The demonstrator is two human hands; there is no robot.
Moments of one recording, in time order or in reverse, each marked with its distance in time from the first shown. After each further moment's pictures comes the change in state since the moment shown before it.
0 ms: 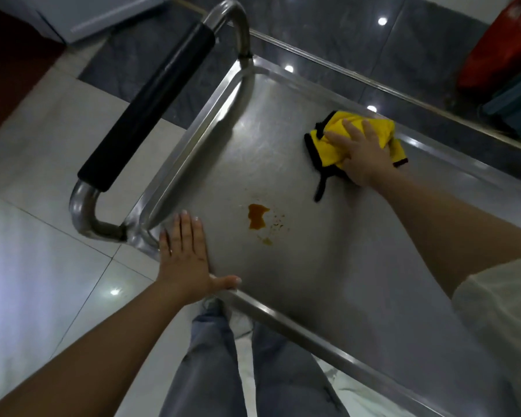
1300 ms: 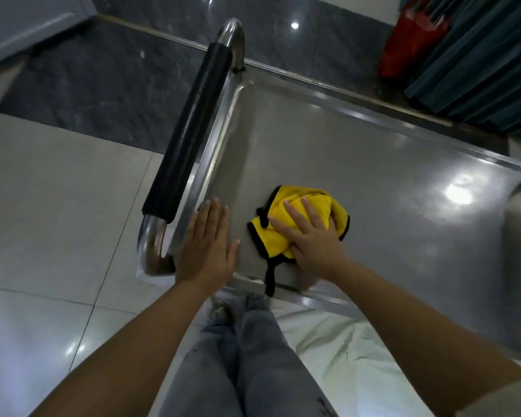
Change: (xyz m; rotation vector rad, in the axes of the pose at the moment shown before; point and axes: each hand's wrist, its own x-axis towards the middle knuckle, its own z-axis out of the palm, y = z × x) left_hand 0.057 -0.082 -0.015 0.067 0.486 0.455; right_hand -0.139 -0.187 0.096 -0.113 0.087 -0.106
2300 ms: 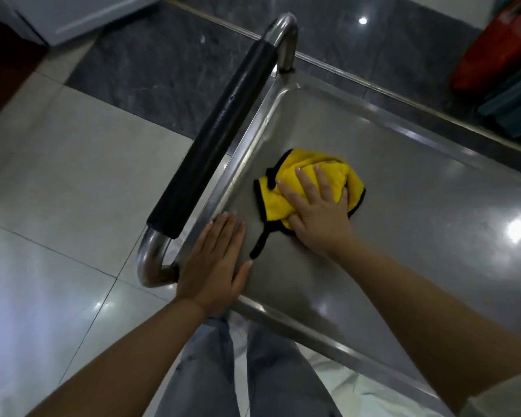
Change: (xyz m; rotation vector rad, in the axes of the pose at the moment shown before) left_hand -0.001 -0.001 0.001 -0.039 0.054 -0.025; right_hand 0.109 0.019 -0.008 0.022 0.059 -0.067
